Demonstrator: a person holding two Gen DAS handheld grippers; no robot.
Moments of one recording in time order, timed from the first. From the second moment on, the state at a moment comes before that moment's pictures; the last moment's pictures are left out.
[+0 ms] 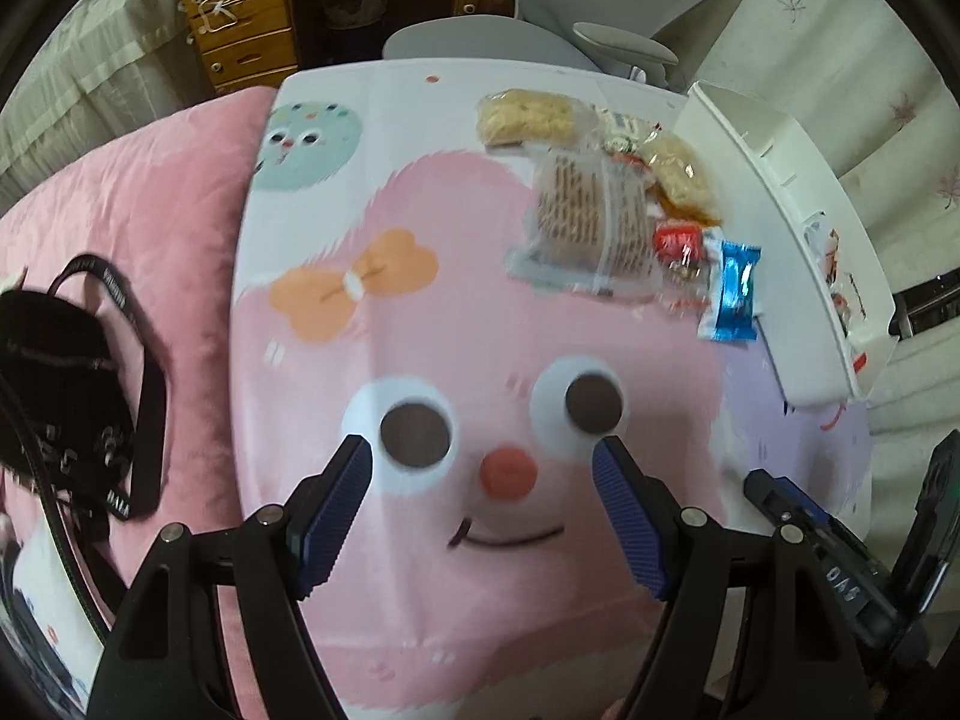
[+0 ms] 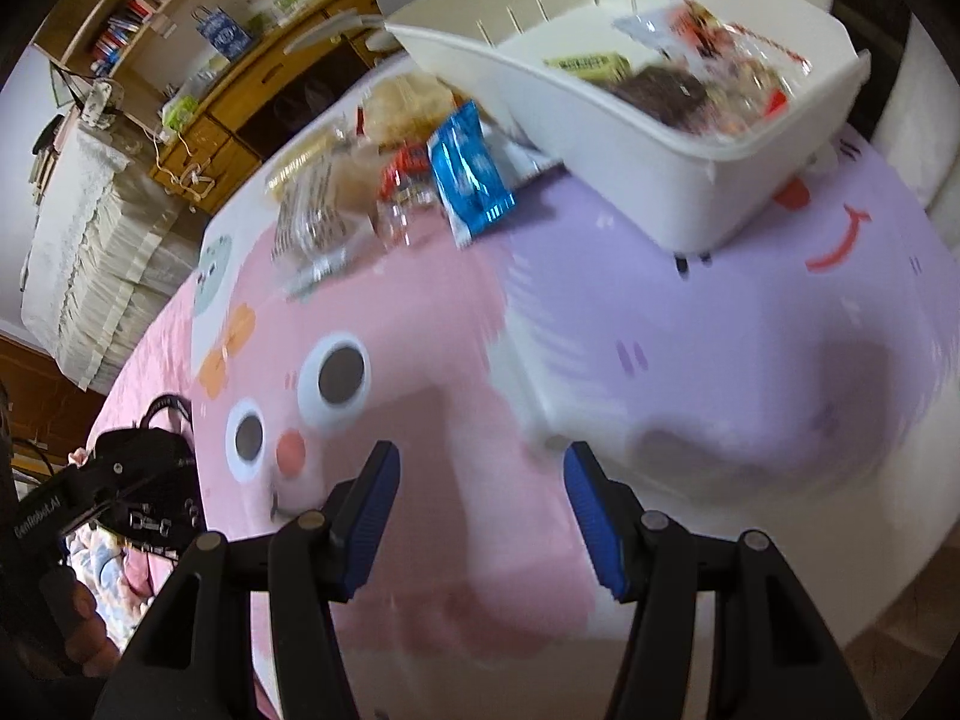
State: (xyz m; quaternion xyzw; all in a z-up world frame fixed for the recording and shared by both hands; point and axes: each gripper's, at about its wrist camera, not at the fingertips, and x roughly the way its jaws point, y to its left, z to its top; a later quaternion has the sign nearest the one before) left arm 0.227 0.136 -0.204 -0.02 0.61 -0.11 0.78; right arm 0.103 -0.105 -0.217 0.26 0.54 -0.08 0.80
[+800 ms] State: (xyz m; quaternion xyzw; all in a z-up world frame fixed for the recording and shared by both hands) left arm 0.348 0.058 -0.262 -0.04 0.62 -0.15 0.77; right arm 0.179 -0.085 -0.227 0.04 0.42 -0.13 0.90
